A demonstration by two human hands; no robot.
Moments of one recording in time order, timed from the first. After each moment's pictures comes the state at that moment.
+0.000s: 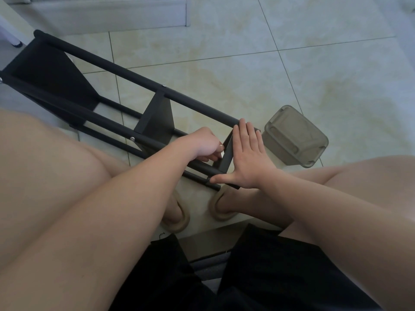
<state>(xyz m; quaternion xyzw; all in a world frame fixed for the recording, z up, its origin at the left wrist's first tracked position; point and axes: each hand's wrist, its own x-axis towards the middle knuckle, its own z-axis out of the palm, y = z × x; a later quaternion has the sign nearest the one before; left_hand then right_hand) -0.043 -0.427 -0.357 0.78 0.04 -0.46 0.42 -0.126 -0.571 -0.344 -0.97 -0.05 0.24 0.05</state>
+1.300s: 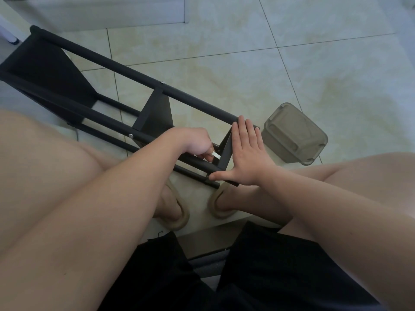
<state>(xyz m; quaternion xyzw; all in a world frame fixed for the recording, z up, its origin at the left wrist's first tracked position) -0.034 -0.412 -0.336 0.82 -0.14 -0.52 0.21 -0.125 -0.575 -0.350 -0.97 -0.05 0.23 0.05</state>
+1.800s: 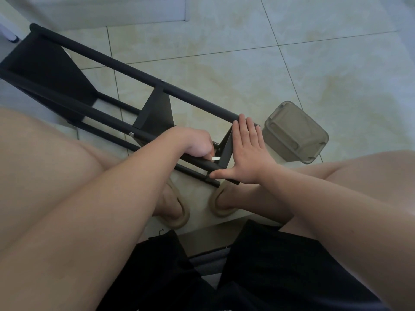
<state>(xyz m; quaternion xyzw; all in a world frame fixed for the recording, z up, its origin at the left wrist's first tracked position) -0.035 -0.411 -0.330 0.82 -0.24 -0.51 0.12 -0.126 -0.574 -0.349 -0.97 -0.05 0.23 0.06</state>
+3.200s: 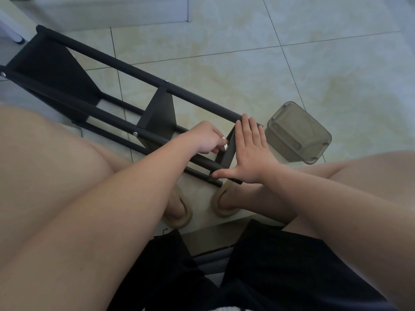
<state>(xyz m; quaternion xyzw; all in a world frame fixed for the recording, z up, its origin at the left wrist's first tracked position) -0.040 -0.420 -0.367 0.81 -0.02 -0.41 0.42 -0.125 -0.573 -0.351 -0.97 -0.05 0.23 0.05</state>
